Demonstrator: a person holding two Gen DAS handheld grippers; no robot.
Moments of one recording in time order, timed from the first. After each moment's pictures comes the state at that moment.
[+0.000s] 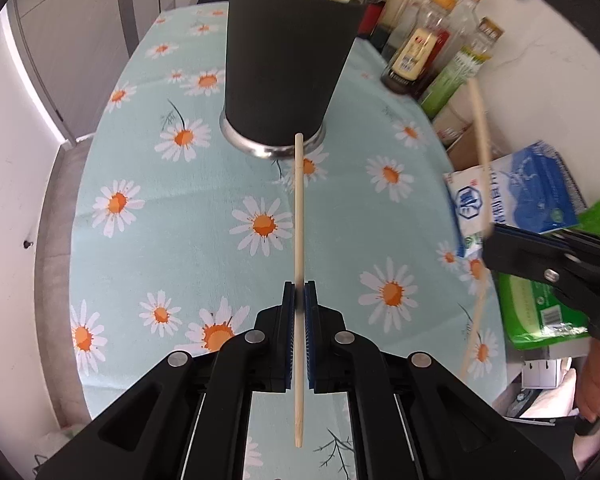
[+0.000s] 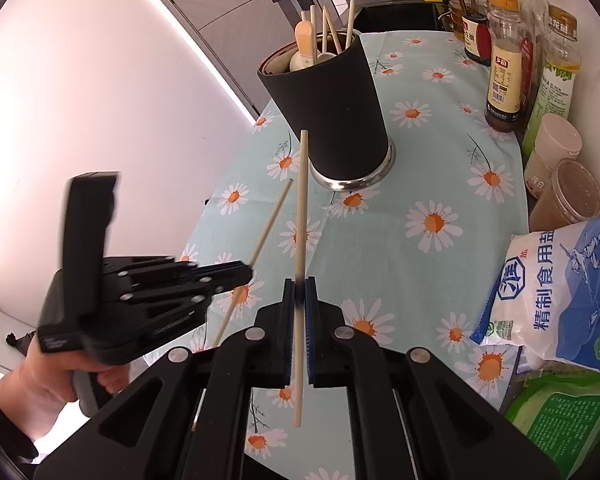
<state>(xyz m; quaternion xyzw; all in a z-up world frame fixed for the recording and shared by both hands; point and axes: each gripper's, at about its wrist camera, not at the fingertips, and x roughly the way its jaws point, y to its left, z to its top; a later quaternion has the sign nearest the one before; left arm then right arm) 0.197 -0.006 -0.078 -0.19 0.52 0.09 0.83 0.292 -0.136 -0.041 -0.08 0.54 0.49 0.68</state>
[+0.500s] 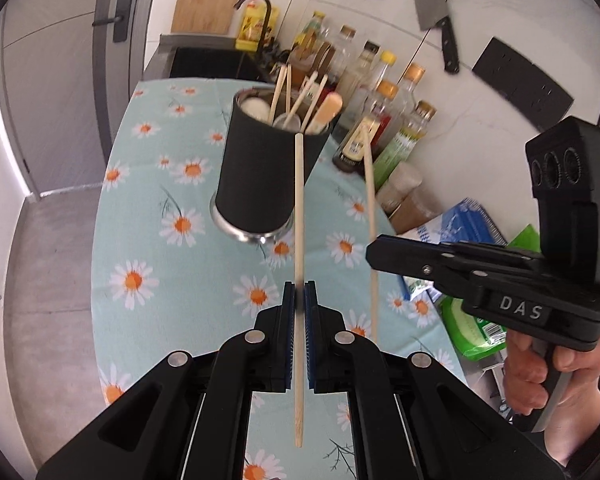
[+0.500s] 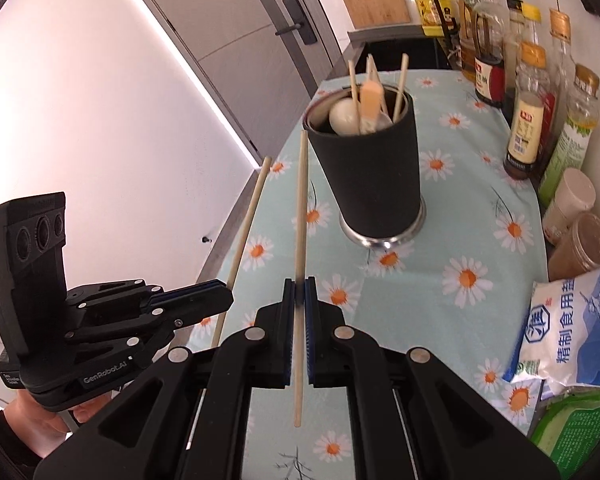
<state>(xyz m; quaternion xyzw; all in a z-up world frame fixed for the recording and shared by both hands) 0.171 0.038 -0.013 -0.20 0.41 0.01 0.89 0.273 -0.074 -0.005 -0.05 0.48 0.48 0.73</state>
